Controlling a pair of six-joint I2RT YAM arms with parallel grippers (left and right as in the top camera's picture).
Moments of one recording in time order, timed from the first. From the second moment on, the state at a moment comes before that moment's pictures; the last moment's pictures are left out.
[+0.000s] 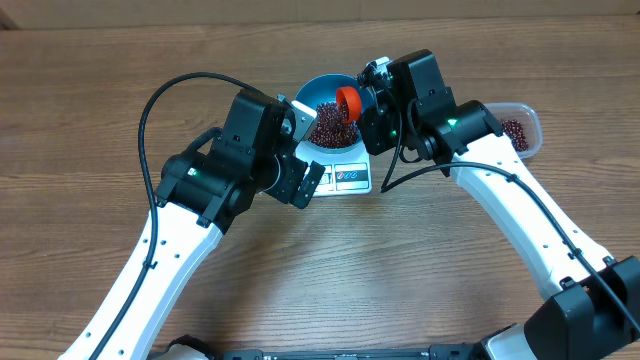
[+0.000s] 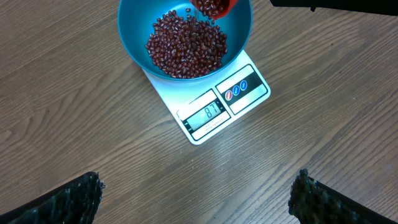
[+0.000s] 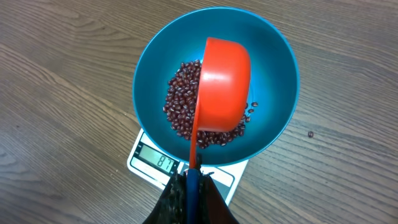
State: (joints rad) left arm -0.47 1.37 1.38 -0.97 0.04 0.06; right arm 0.43 1.66 1.46 -0.72 -0.18 0.04
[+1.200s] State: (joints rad) left arm -0.47 1.37 1.38 -0.97 0.04 0.06; right arm 0.47 1.66 1.46 -0.71 -0.13 -0.12
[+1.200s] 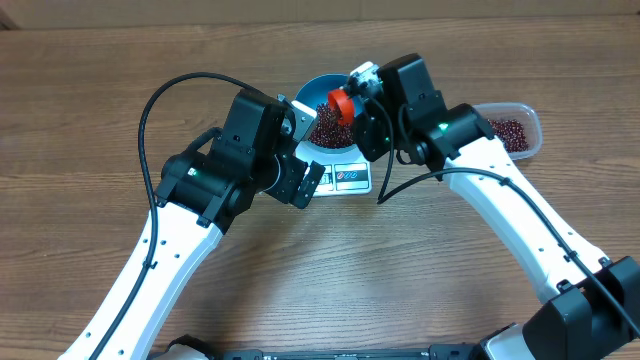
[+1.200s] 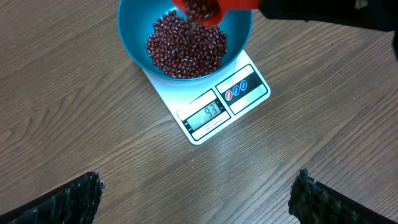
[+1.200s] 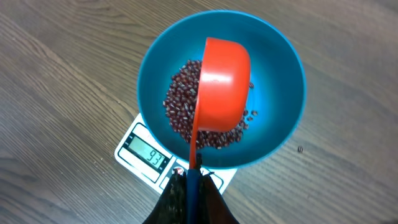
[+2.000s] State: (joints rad) left arm -0.47 1.37 1.38 -0.97 0.04 0.06; right arm 0.49 1.66 1.46 -0.71 -0.11 -0.26
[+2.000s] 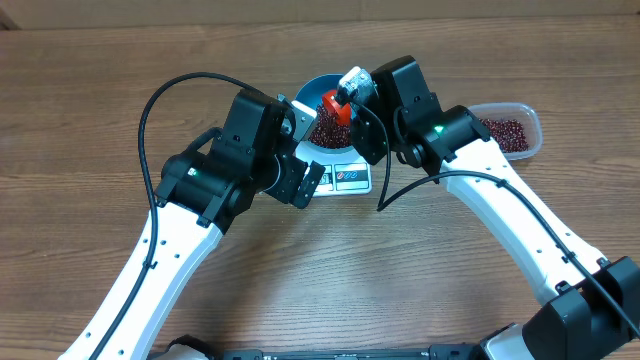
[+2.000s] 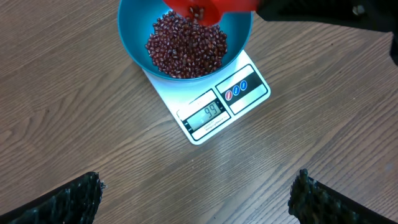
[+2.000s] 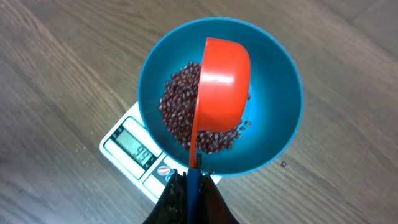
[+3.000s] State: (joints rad) left arm -0.47 1.37 1.38 -0.97 0.04 0.06; right arm 0.50 1.66 1.46 -0.74 0.00 -0.28
